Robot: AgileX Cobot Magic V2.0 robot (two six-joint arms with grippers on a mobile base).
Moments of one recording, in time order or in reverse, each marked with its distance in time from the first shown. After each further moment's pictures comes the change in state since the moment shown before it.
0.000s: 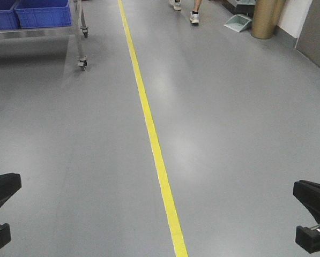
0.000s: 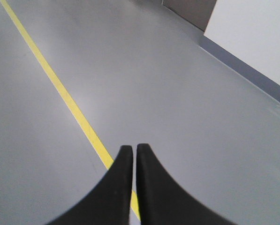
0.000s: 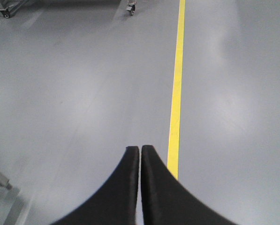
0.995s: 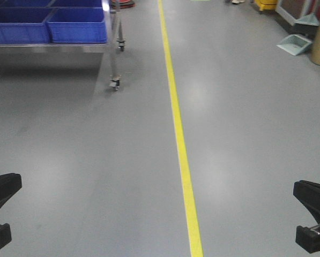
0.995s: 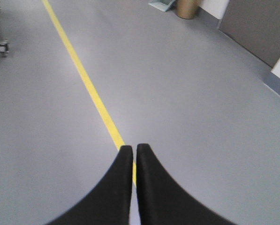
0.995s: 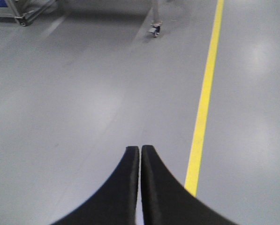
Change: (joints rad) left arm 0.000 0.000 0.000 0.000 0.000 0.000; right arm 0.000 0.000 0.000 0.000 0.001 0.000
